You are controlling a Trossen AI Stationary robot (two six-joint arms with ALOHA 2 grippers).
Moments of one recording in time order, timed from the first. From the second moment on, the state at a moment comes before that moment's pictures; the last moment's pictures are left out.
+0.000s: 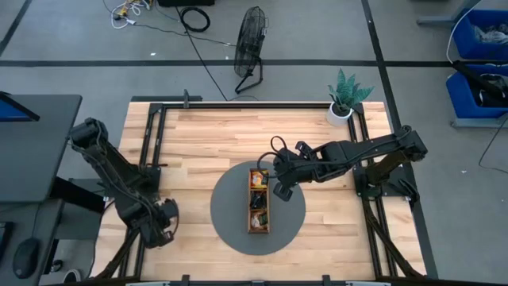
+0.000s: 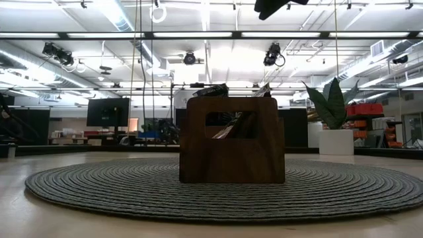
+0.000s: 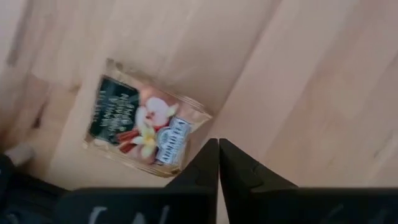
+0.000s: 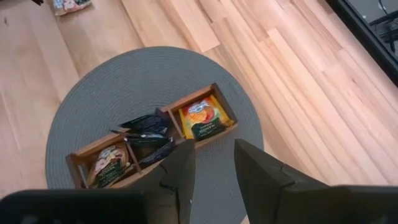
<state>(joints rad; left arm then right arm) -1.01 1.27 0.68 -0.82 -0.15 -1.48 0.27 1.63 1.68 -1.13 0.39 0.65</state>
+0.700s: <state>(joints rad) -1.07 1.37 0.68 -0.81 -0.22 -1.19 0.27 1.63 1.68 -1.10 0.38 0.67</state>
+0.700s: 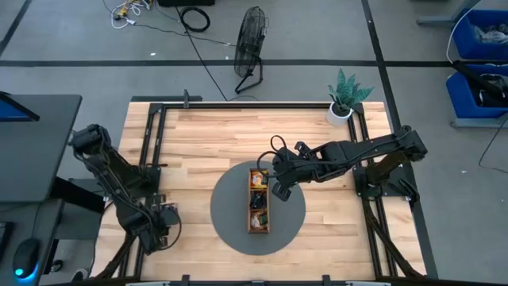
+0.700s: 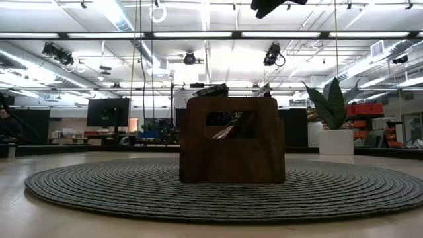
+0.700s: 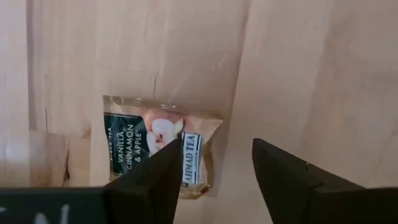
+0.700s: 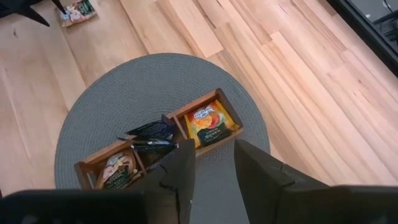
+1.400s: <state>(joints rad) -1.03 1.48 0.69 -0.79 -0.16 -1.14 0.27 1.63 1.68 -1.09 0.37 0.73</state>
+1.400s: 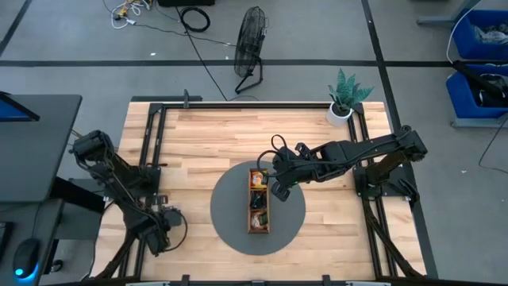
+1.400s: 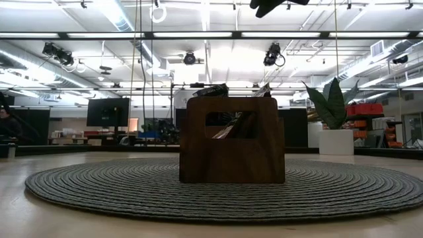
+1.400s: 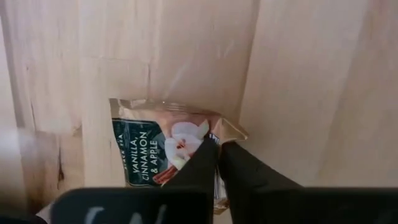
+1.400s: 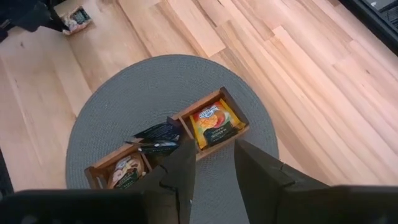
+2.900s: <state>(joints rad) -0.52 1.47 1.37 -0.95 -0.77 0.14 -0.04 1.56 1.68 -0.68 -0.27 0.81</state>
